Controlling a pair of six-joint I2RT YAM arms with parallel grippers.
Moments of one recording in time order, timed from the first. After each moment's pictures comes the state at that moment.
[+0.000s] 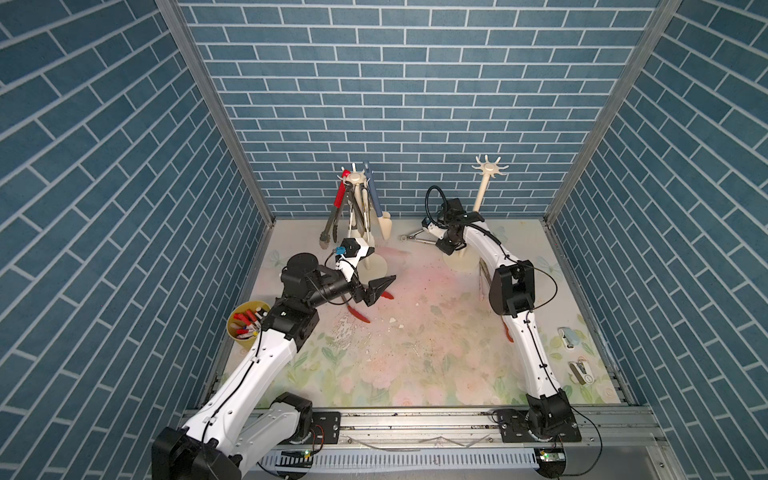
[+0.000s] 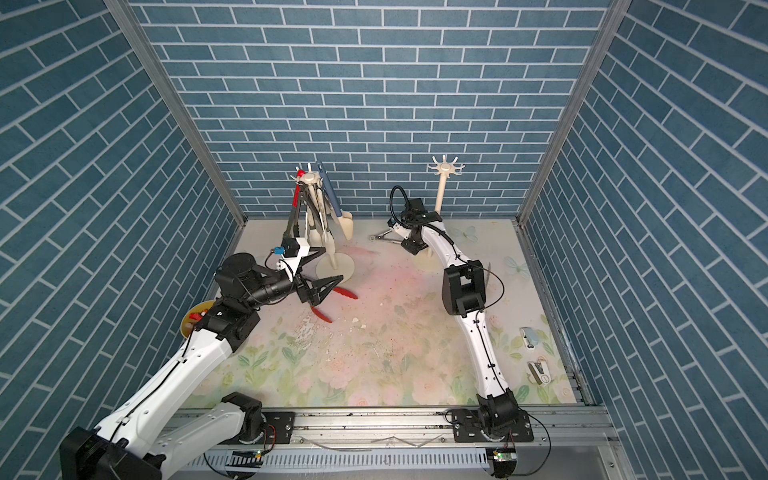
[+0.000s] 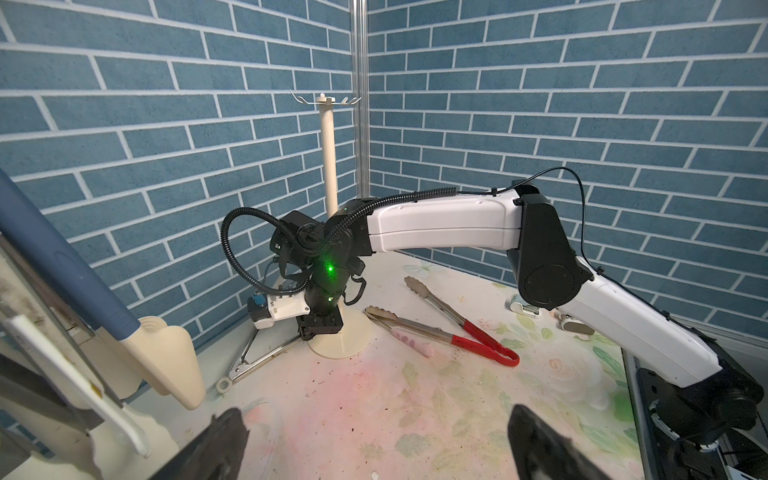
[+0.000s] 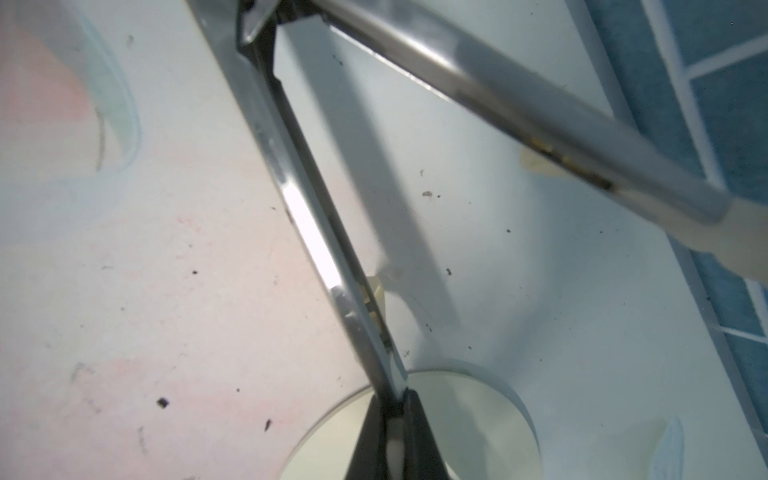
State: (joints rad) left arm -0.34 1.00 0.81 0.10 0.68 0.06; right arm 0.41 2.64 2.51 -0.97 -0.01 -0.65
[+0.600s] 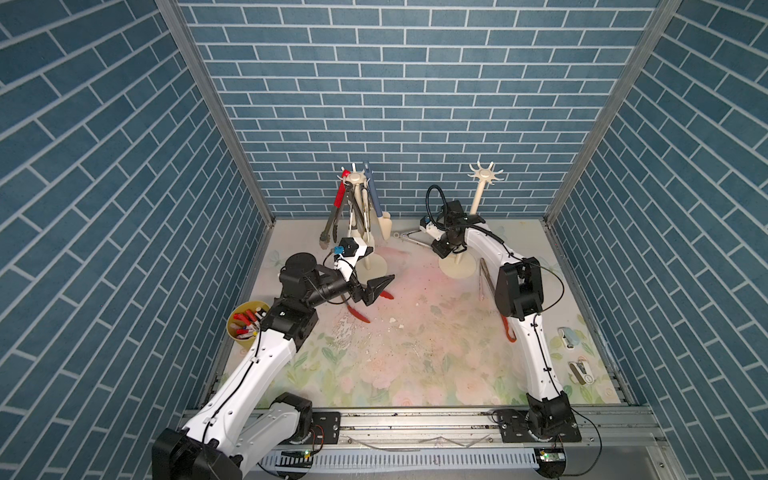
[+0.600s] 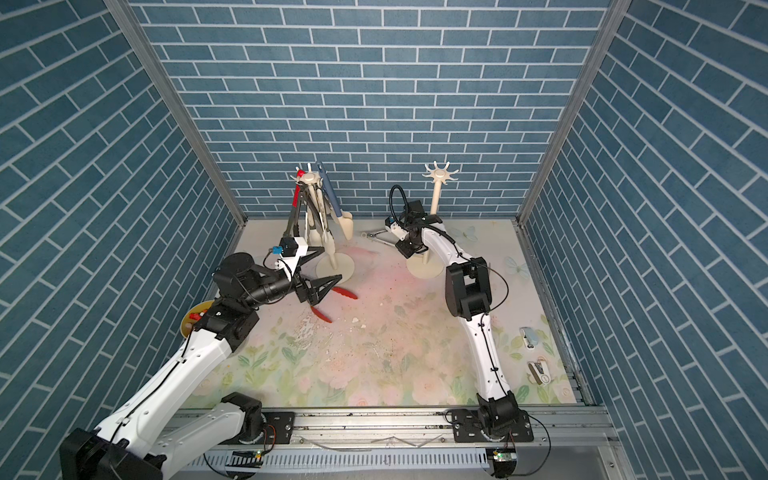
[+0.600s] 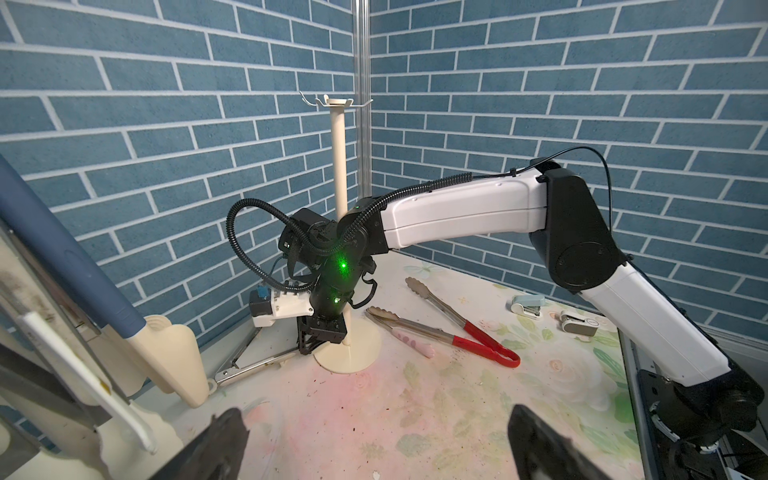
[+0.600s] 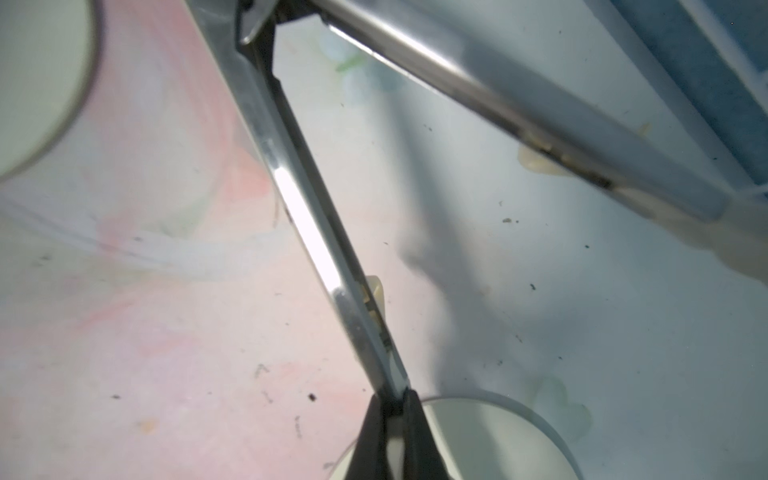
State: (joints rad) left arm -0.32 0.99 0.81 0.11 0.69 0.06; right arm 0.43 2.47 2.26 -0.85 -0.21 -0.46
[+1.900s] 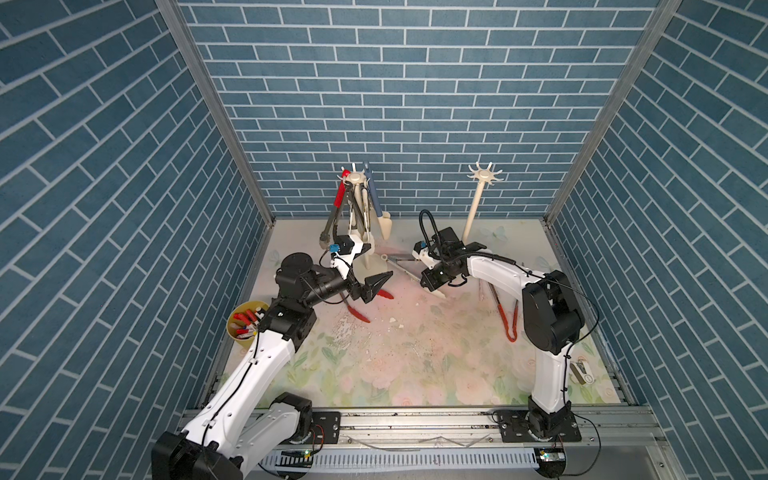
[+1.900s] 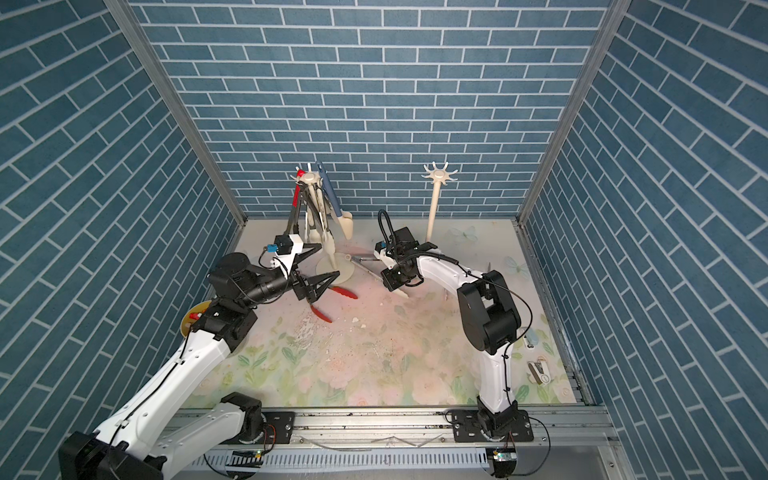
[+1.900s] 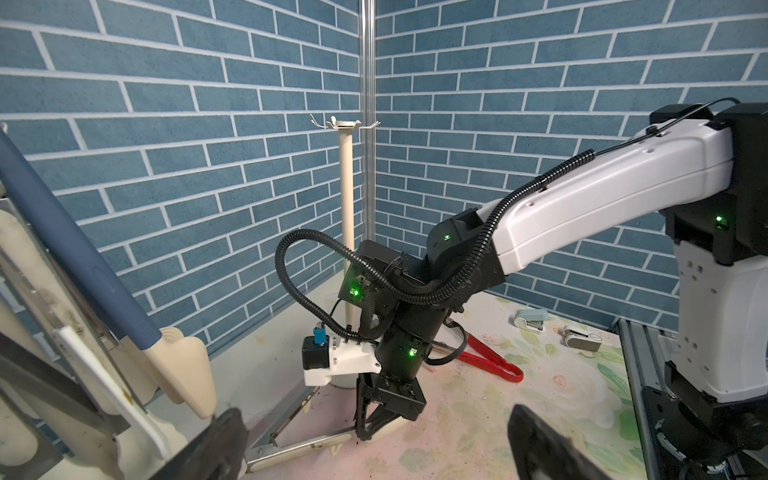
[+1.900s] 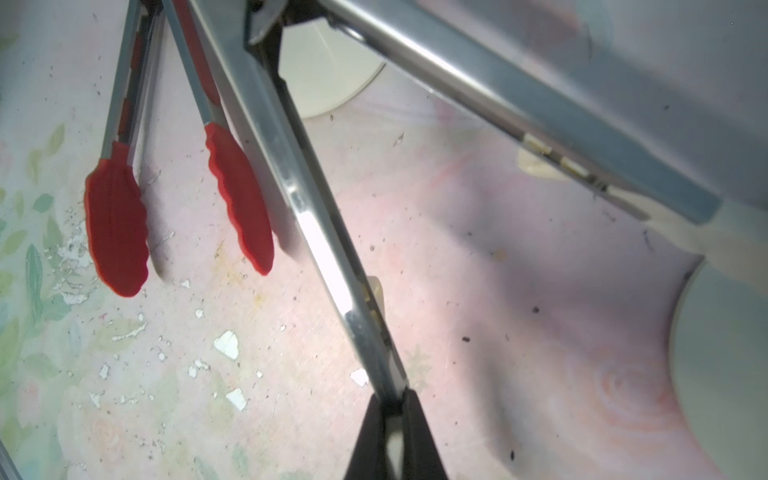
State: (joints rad) left arm -0.31 0.98 0.81 0.14 0.69 0.02; right arm 0.59 1.96 1.49 -0.63 -0.31 -0.06
